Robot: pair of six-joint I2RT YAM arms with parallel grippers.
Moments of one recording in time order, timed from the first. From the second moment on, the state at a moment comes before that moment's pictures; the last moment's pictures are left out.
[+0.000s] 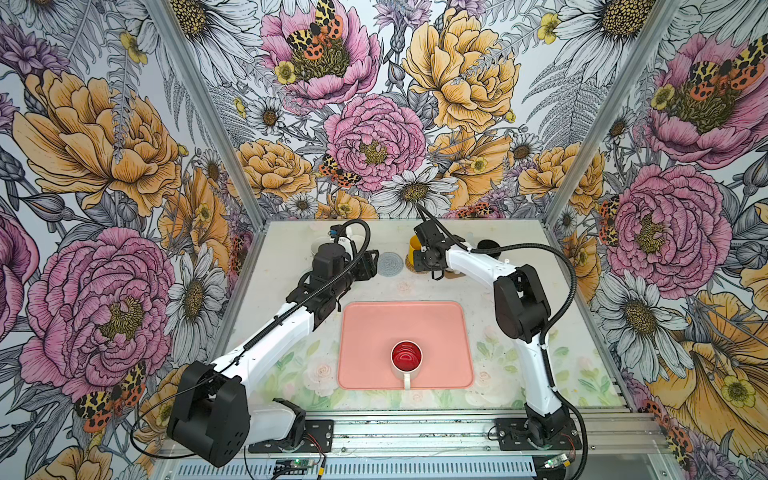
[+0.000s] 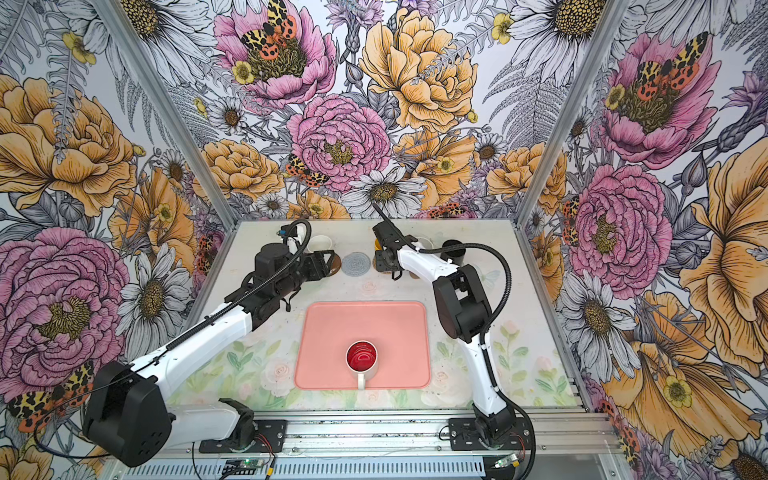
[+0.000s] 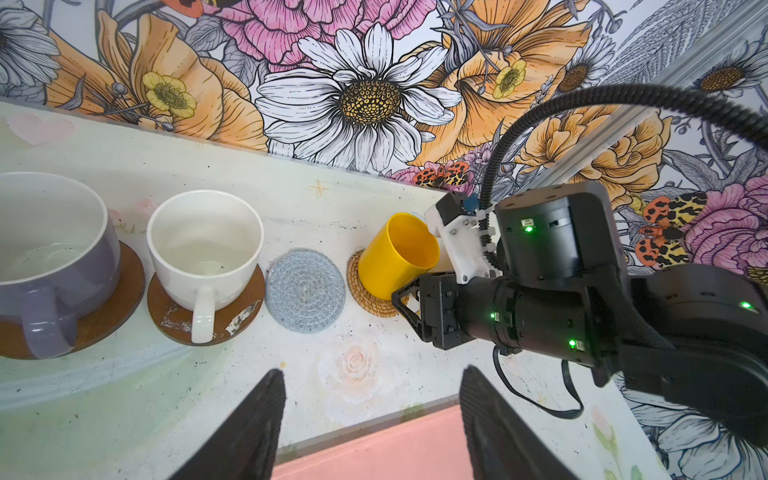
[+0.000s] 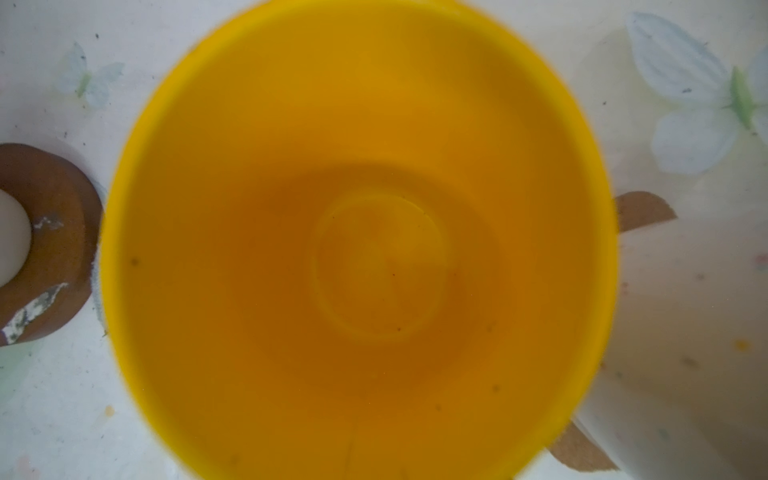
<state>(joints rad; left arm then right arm) -0.43 1.29 0.92 0.02 0.02 -0.49 0.49 2.23 1.83 -0.64 0.10 0.37</state>
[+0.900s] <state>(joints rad) -0.54 1.19 0.95 -0.17 0.03 -0.39 0.53 1.60 1.52 -0.53 0.14 0.43</state>
